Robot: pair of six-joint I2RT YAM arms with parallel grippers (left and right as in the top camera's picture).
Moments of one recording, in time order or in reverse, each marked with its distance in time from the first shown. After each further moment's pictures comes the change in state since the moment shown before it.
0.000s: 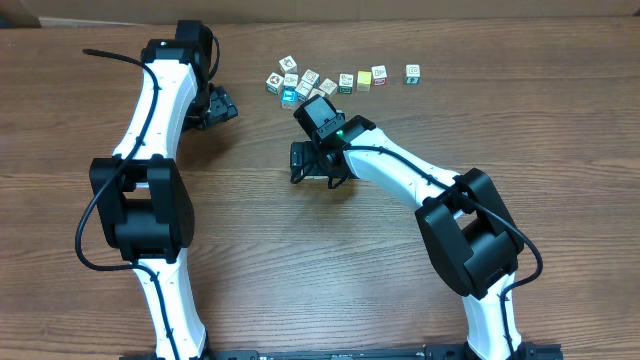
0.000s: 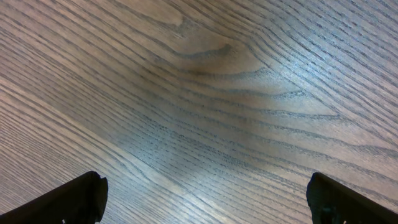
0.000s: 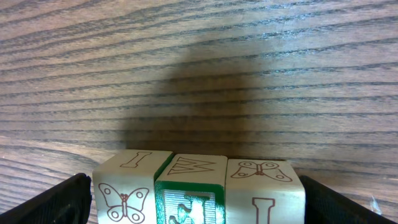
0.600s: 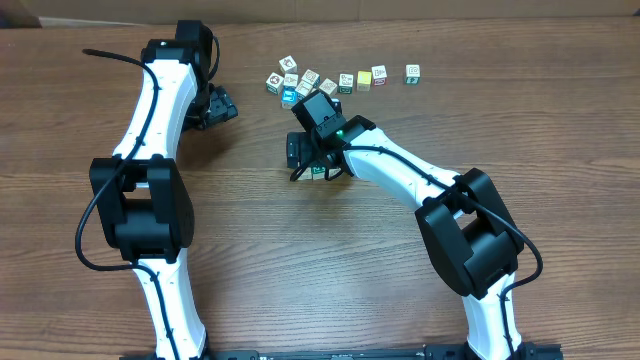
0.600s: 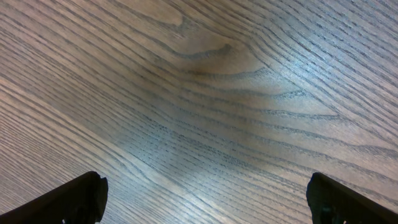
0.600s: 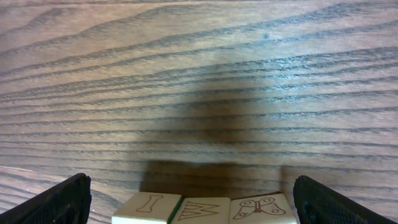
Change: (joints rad) left arm 0.000 0.000 0.000 0.000 0.000 0.000; right arm -0.002 0.000 0.000 0.109 0.053 -0.035
